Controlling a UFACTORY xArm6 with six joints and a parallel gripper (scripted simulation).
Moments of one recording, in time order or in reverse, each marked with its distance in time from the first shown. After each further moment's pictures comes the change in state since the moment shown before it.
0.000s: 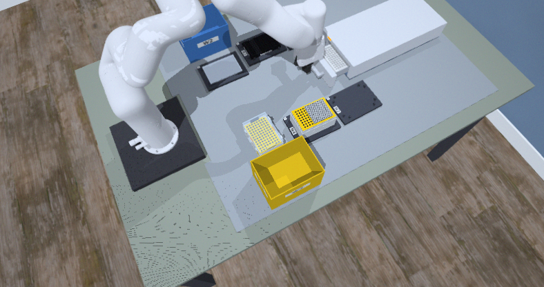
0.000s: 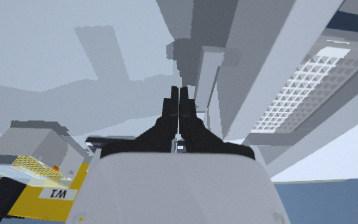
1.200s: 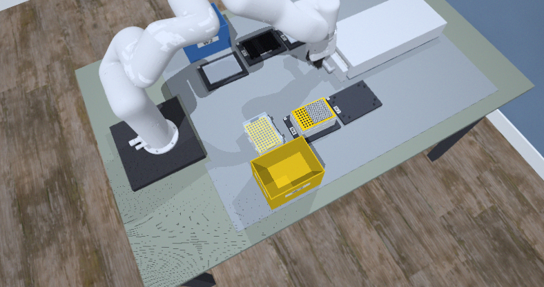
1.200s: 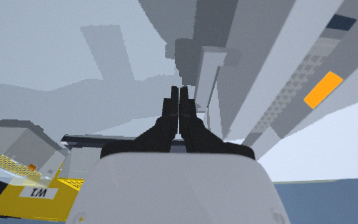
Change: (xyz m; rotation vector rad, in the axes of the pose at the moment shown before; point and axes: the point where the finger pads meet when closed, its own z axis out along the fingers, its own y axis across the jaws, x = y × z) arm 0.000 0.048 0.000 0.000 0.000 0.000
